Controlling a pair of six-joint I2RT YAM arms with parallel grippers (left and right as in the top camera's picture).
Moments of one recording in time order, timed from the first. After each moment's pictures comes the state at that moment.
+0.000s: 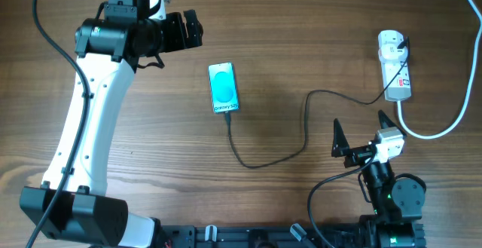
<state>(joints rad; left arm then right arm) -0.14 1.64 1.67 -0.96 0.20 -0.29 0.02 0.02 0.01 0.00 -0.17 -0.01</state>
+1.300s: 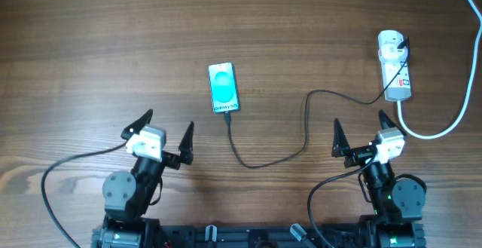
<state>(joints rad) -0.10 0.20 0.09 0.02 0.21 0.00 0.02 0.01 0.01 0.00 -0.17 -0.01</state>
